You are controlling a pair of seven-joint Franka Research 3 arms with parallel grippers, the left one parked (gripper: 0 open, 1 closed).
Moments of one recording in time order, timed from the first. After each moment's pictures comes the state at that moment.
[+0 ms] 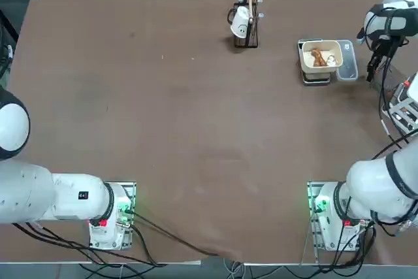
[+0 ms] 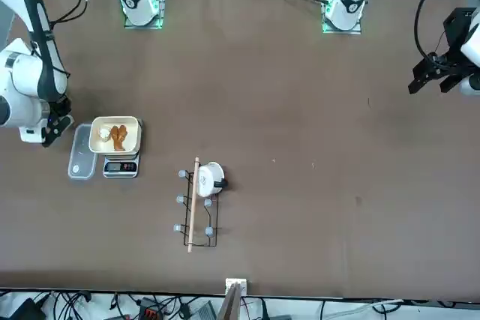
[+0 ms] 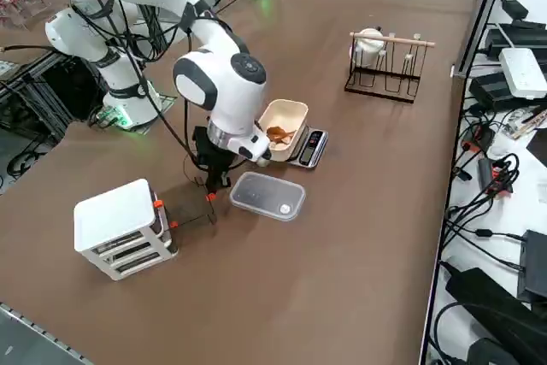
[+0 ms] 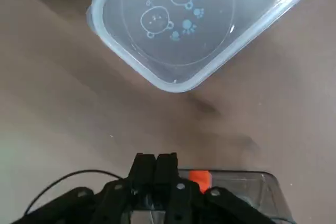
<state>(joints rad) -0.34 0.39 -0.01 -2.02 -0.37 2.08 -0.86</state>
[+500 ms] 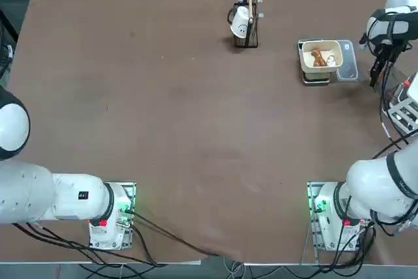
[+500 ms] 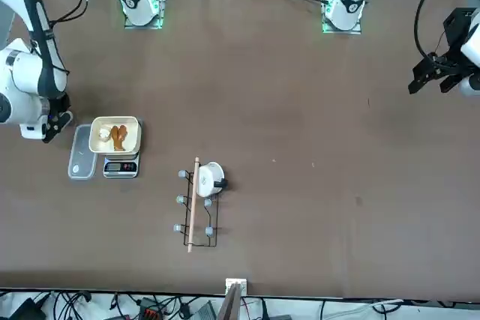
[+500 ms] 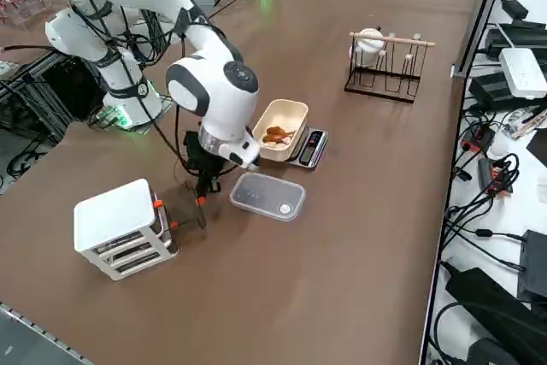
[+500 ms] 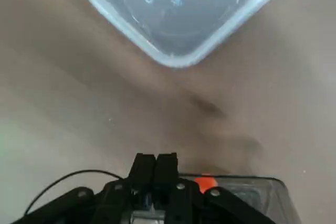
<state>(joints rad) -0.38 0.39 -0.01 -2.04 -0.41 2.08 -0.86</state>
